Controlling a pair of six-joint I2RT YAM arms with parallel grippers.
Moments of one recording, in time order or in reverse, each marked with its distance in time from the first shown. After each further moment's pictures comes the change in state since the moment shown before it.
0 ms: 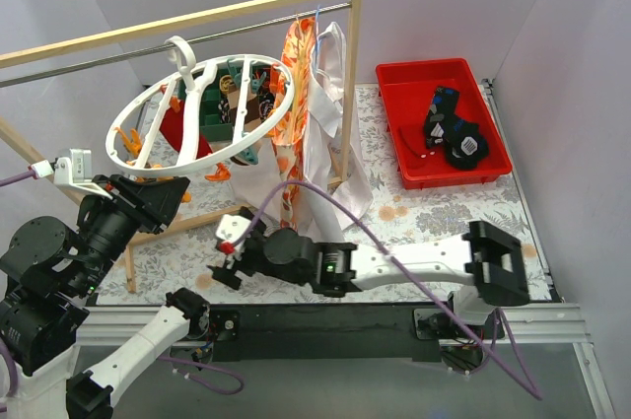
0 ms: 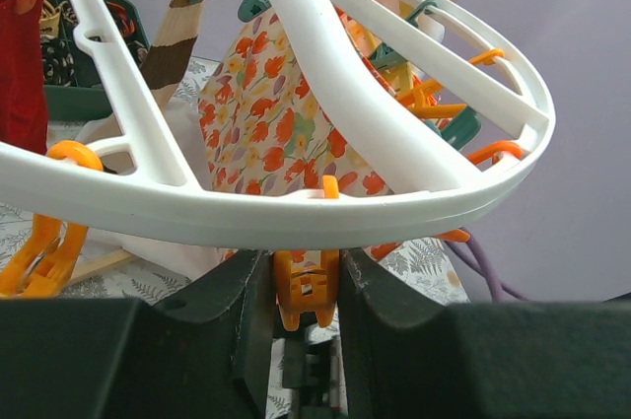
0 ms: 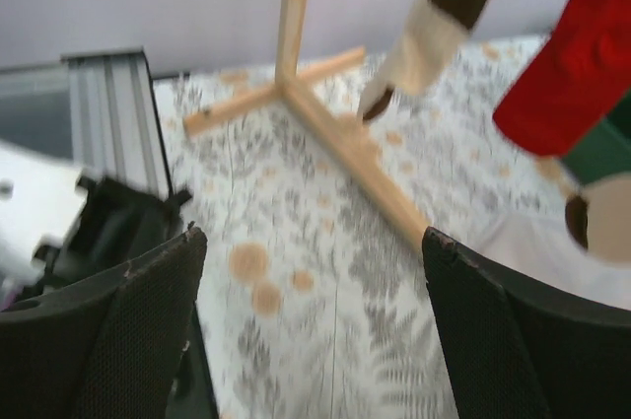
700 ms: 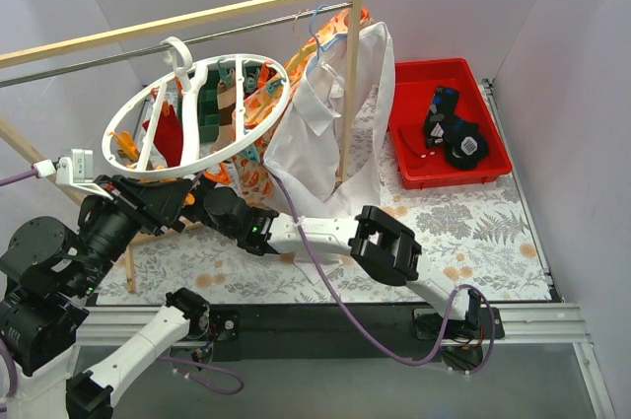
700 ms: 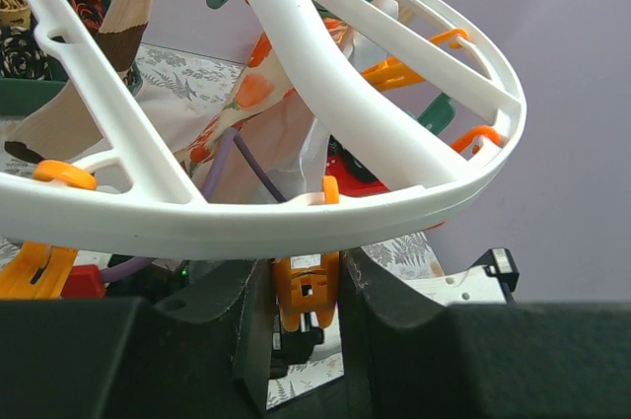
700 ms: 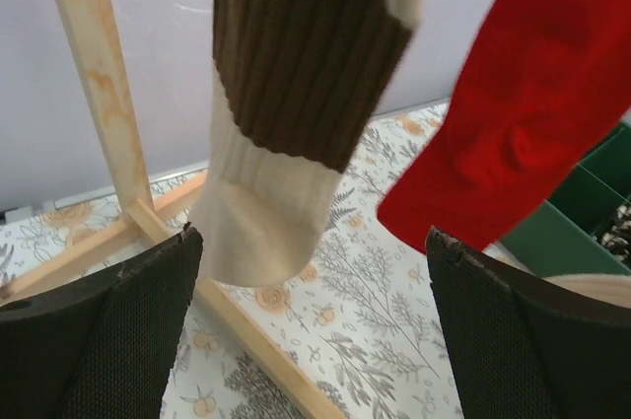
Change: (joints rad) left arm 0.000 0.000 0.001 0.003 0.040 -0.022; right arm -0.190 0.701 0.699 0.191 -0.008 -0.104
